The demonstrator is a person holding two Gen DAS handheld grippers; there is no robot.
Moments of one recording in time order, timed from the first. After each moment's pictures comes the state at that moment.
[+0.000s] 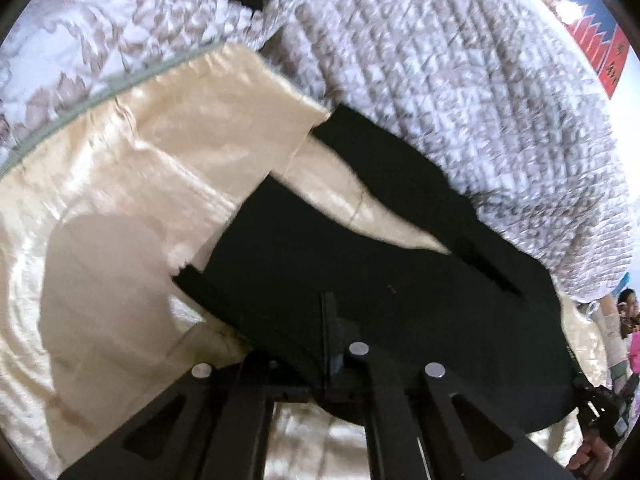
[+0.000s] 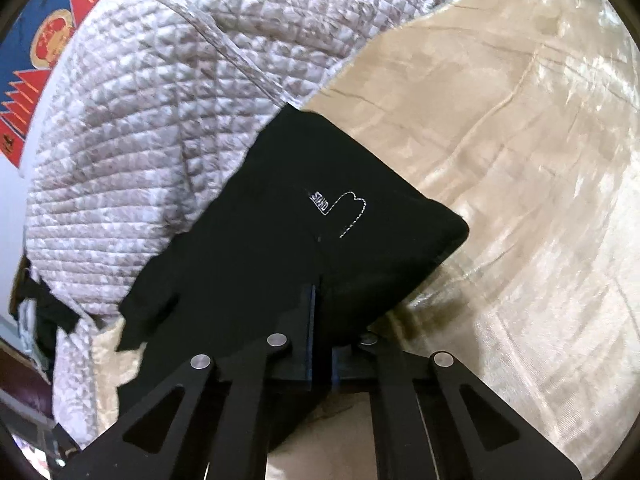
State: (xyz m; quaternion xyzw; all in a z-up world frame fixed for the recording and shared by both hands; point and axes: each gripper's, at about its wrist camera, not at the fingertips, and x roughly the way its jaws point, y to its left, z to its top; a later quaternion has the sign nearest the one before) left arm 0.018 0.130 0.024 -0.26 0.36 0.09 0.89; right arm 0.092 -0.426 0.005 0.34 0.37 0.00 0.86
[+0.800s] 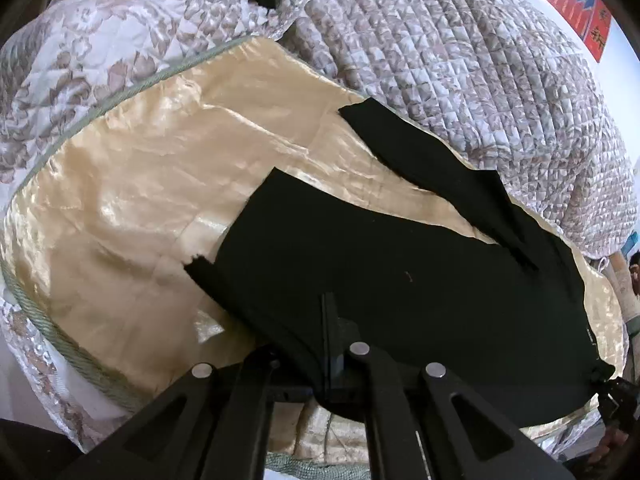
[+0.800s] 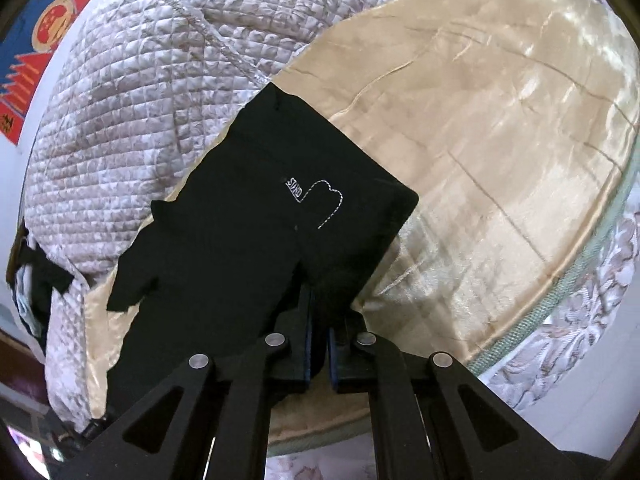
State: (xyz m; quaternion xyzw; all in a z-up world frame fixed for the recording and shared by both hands) left arm -0.058 0.121 0.010 -0.21 0.39 0.10 0.89; right arm -0.010 -0.438 0.005 0.31 0.42 -0.02 0.85
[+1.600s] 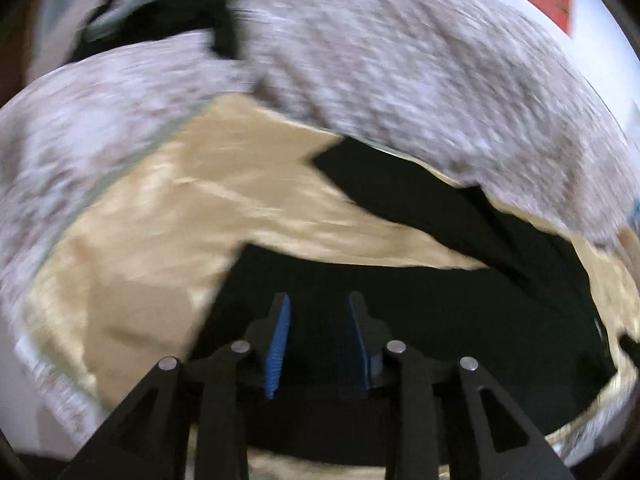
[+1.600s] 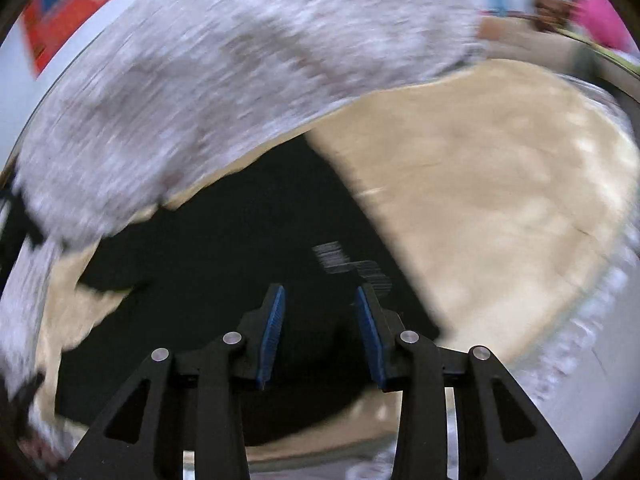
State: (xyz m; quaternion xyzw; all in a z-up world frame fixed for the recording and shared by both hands) left arm -0.033 0.092 0.044 -0.12 0.36 0.09 0.92; right arm 0.002 -0.396 0.054 0.16 0.39 -0.02 0.91
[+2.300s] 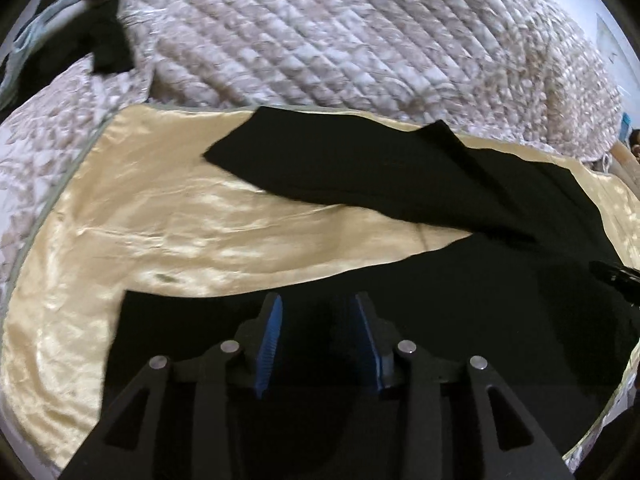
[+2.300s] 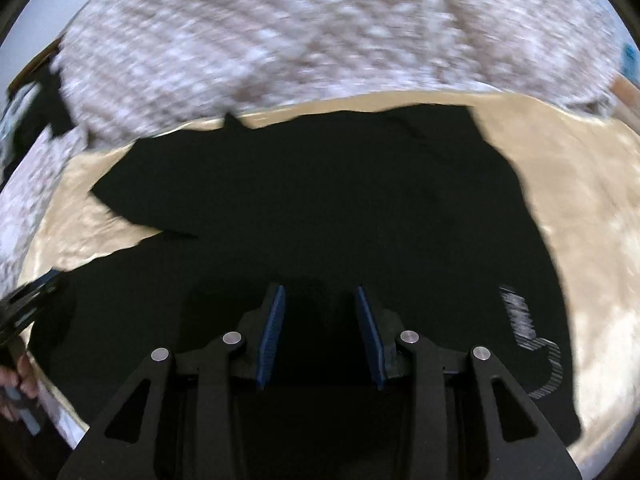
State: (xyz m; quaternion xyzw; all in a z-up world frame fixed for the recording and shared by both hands) left arm 0.048 0.031 0.020 -0.02 0.41 0.03 0.91; right arm 0.088 -0.297 0.018 0.03 0.45 0.11 0.89
